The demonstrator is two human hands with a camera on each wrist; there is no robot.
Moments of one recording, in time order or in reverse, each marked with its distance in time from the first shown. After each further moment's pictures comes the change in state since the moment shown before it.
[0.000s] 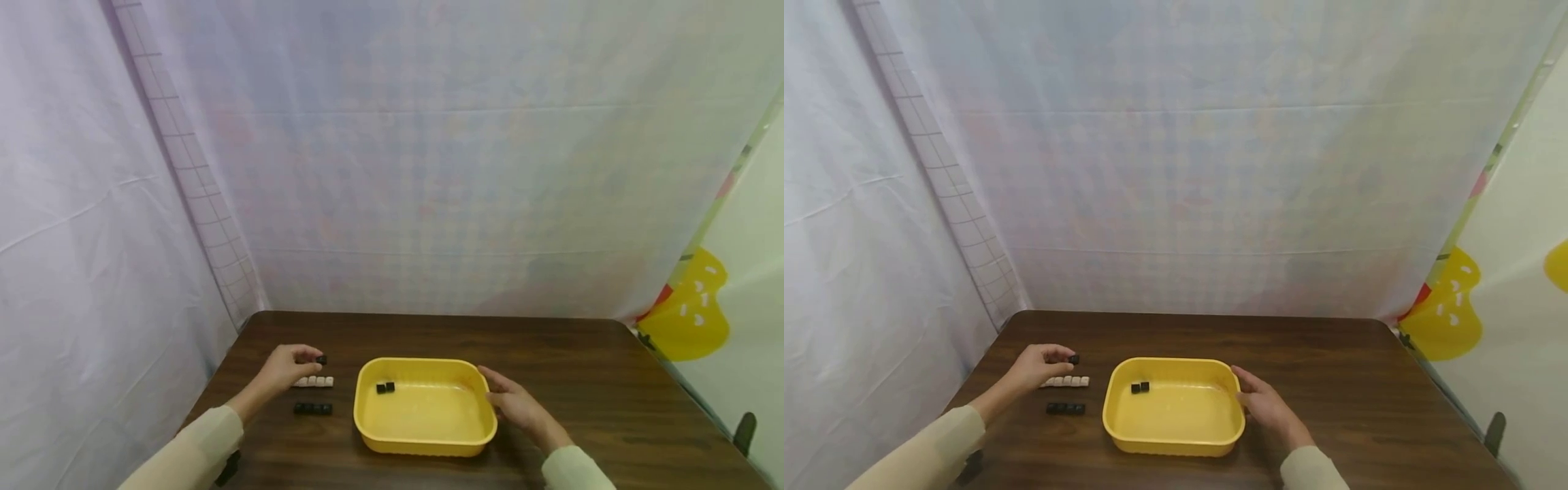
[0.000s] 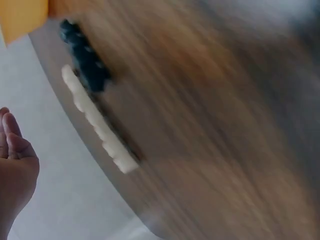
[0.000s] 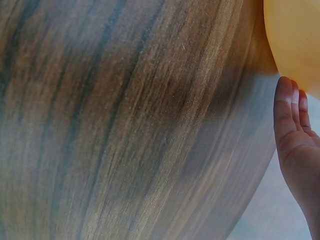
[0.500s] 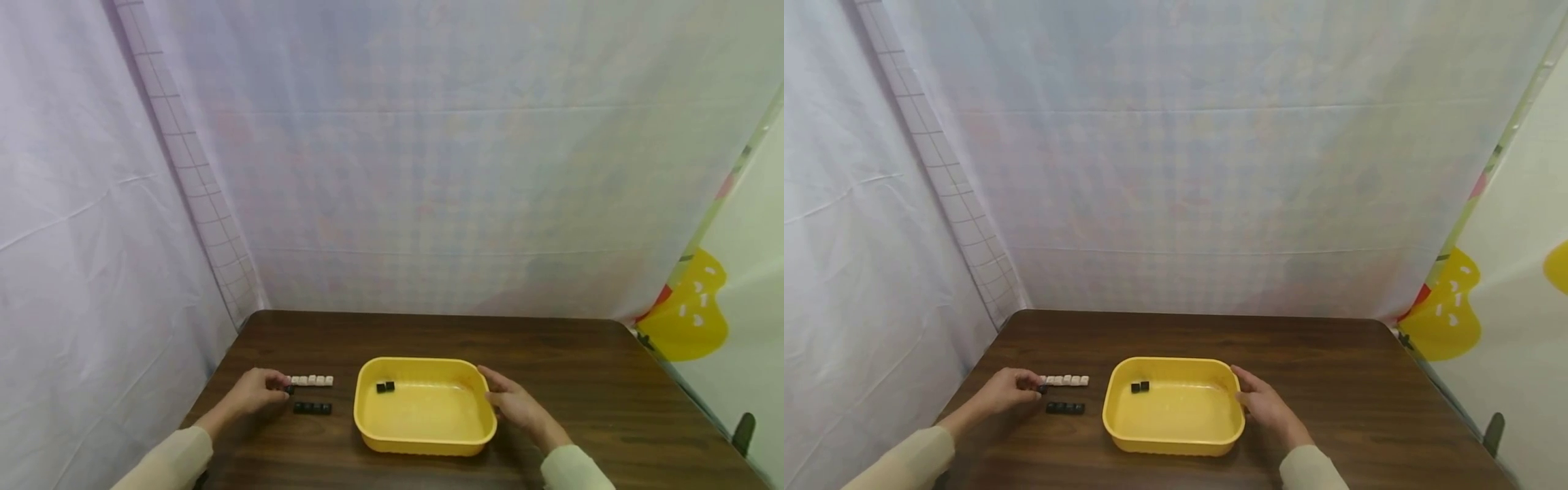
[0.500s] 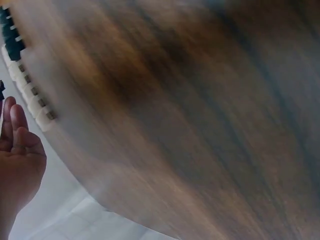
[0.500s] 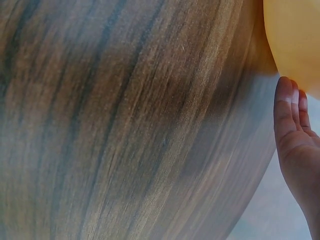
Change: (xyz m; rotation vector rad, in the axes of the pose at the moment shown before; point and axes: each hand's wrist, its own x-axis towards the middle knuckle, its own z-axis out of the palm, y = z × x) left_hand -0.027 -0.061 -0.027 0.147 -0.111 0.103; right_hand 0.000 -0.003 0.002 -0.028 0.033 0.018
